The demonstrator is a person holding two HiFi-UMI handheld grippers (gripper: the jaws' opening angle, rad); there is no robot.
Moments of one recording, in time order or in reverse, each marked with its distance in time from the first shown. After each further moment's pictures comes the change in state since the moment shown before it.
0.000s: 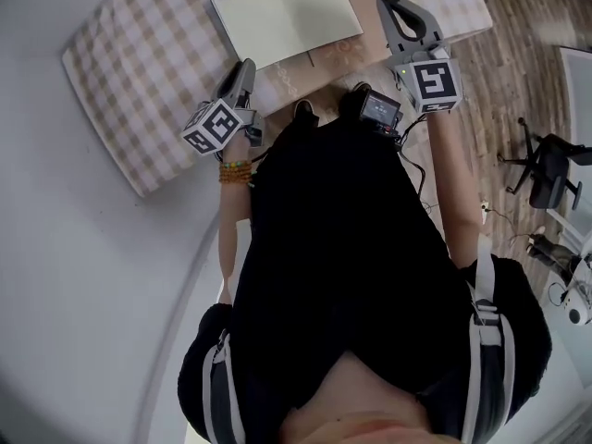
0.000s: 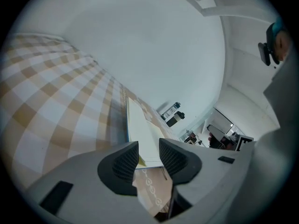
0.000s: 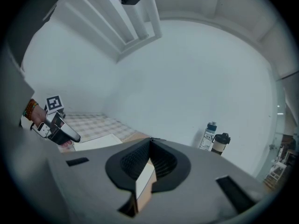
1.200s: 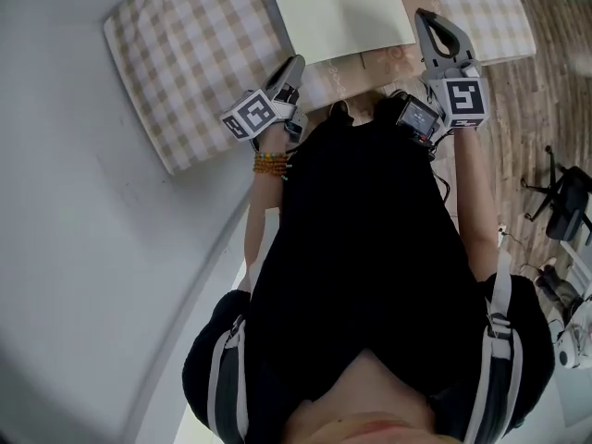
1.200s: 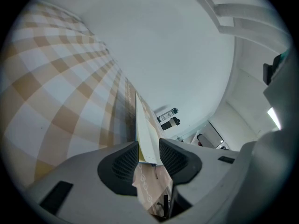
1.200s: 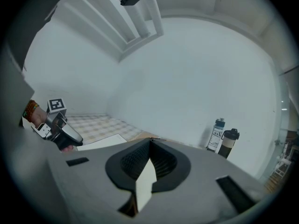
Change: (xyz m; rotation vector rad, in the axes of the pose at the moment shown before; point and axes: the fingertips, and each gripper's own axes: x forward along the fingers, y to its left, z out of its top) left arm -0.004 0.007 -0.009 -0.209 0.016 -0.113; right arm 0.019 0.035 -0.008 0.029 0.005 0.037
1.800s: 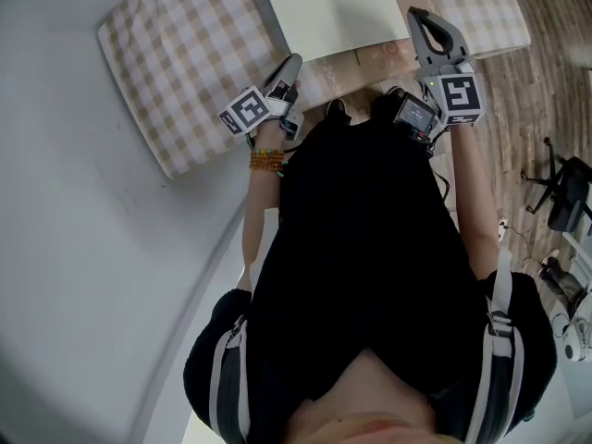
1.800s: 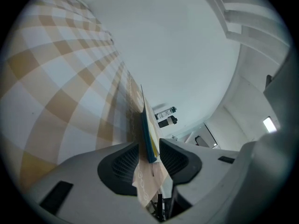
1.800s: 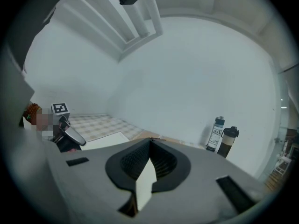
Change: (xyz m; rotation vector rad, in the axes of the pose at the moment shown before) left arm 0.008 0.005 -0.009 -0.082 0.044 -0.058; right arm -0.006 0.005 -0.003 0.010 0.008 0.002
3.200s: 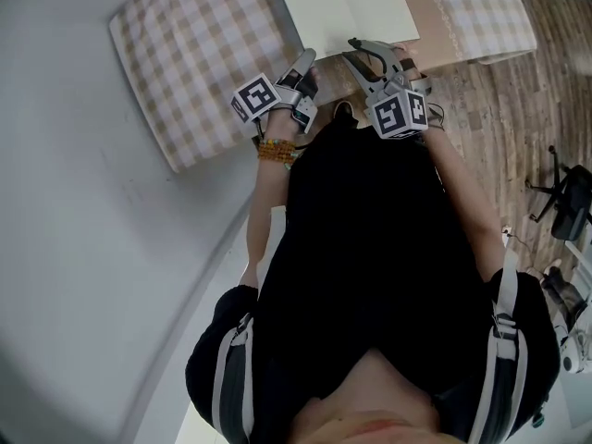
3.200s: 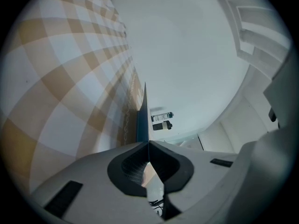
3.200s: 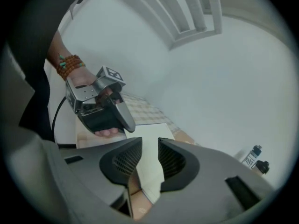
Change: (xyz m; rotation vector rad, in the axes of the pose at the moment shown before) left arm 0.007 -0.017 -0.001 -0.193 -0.001 -0.079; right arm 0.025 0.164 -0.042 -0.427 0.075 0.286
